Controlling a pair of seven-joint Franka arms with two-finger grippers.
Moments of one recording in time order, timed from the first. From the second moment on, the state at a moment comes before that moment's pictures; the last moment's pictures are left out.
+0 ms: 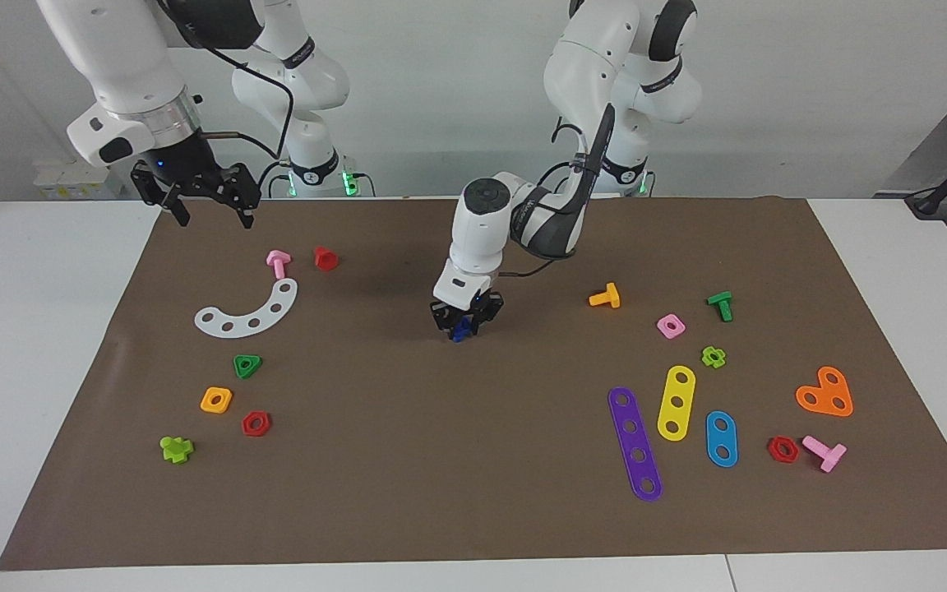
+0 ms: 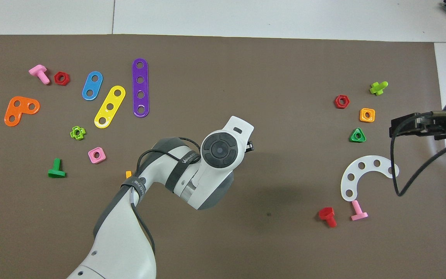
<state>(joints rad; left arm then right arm) -0.76 0.46 0.01 -1.79 -0.06 2.40 -0.92 0.01 -0.04 0.02 -1.63 -0.01 1.58 0.10</state>
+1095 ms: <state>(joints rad) -0.65 0.45 0.04 -1.53 -0.10 2.03 -1.05 0.01 -0.05 0.02 -1.64 -0.01 1.58 0.10</state>
